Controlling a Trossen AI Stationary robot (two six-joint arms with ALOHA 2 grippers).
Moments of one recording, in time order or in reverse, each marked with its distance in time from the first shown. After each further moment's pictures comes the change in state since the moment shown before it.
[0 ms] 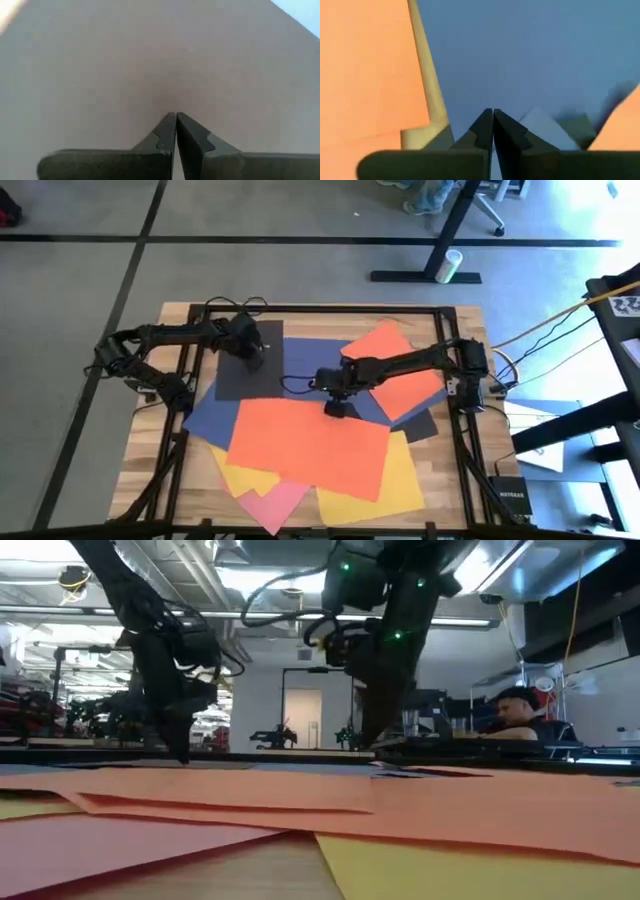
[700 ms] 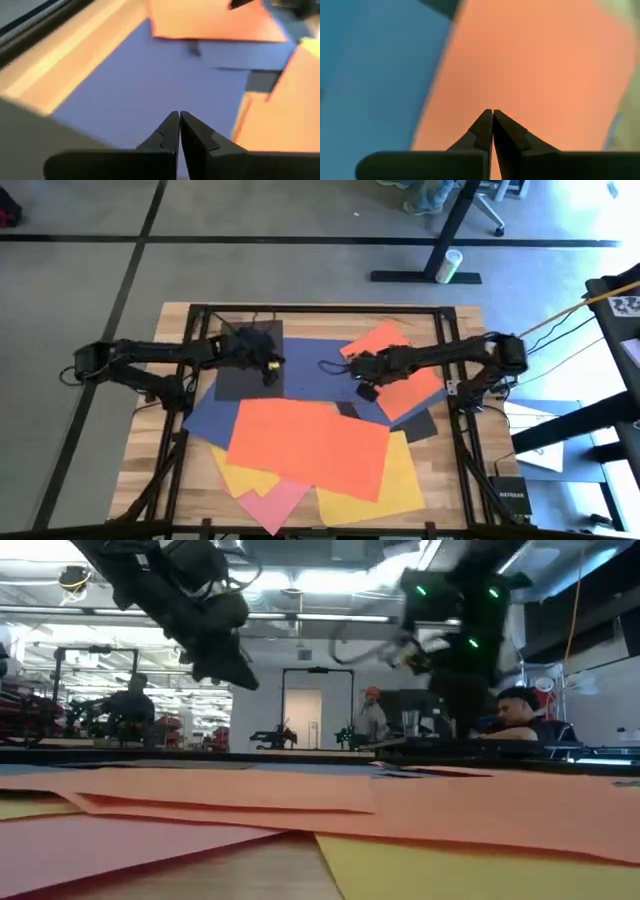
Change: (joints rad) left arm -0.454 -0.123 0.000 0.381 0.086 -0.210; right arm -0.156 -0.351 -0.437 -0.100 0.053 0.266
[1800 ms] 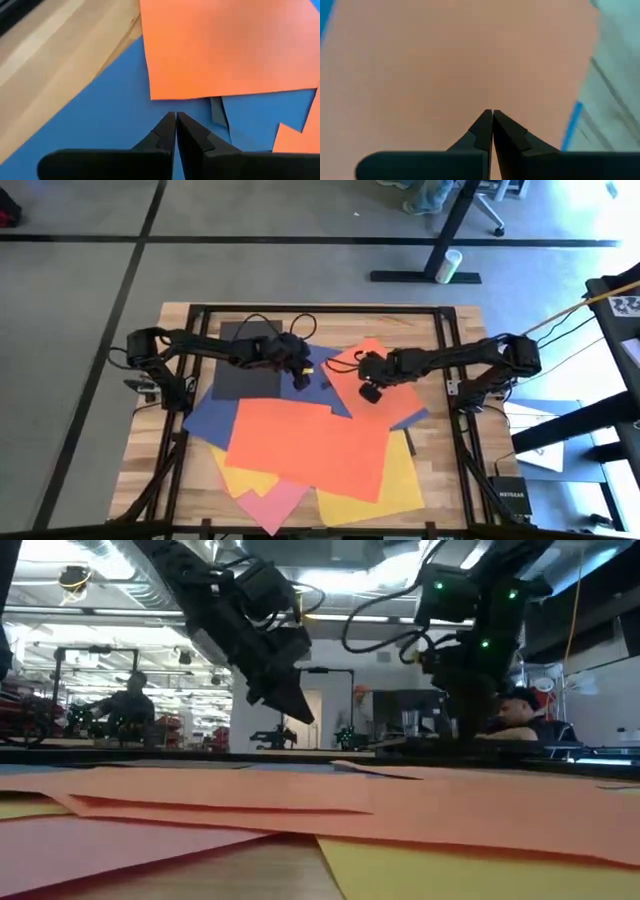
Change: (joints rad) left arm -0.014 0.389 0.268 -0.011 -0.032 0.078; right arm 0.041 -0.051 -0.018 0.165 -0.038 -0.006
